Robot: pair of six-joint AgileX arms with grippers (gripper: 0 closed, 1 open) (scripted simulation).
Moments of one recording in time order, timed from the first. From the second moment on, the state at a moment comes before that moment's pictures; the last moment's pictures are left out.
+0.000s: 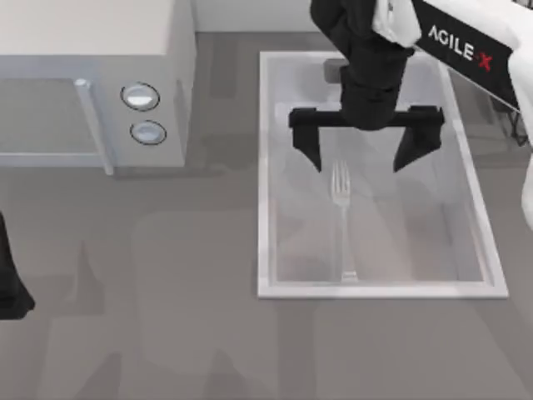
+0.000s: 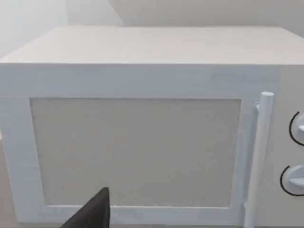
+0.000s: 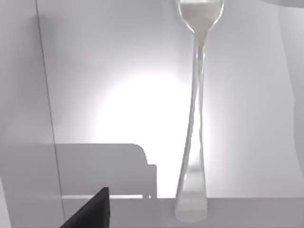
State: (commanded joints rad) left arm 0.00 0.00 0.00 0.00 0.00 0.00; right arm 0.46 2.54 2.33 -1.36 0.01 0.48
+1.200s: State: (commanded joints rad) left arm 0.00 0.00 0.00 0.00 0.00 0.00; right arm 0.46 2.70 2.04 -0.91 0.01 0.48
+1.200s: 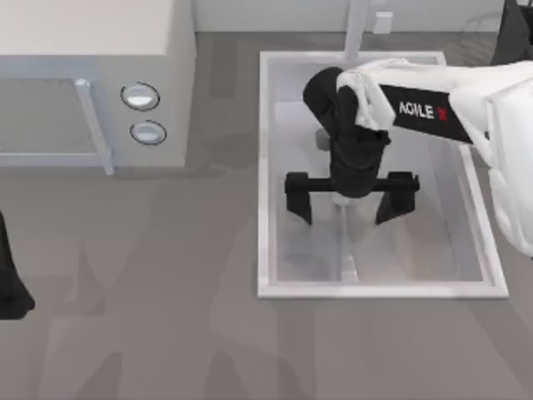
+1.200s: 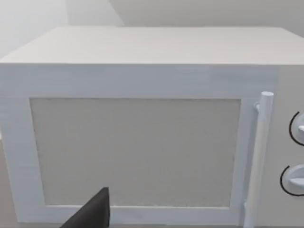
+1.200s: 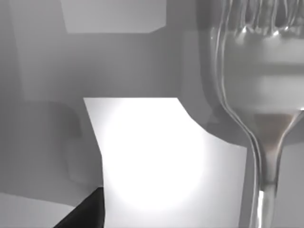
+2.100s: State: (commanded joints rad) left arm 0.00 0.00 0.00 0.00 0.00 0.00; right arm 0.46 2.70 2.04 -0.91 0.01 0.48
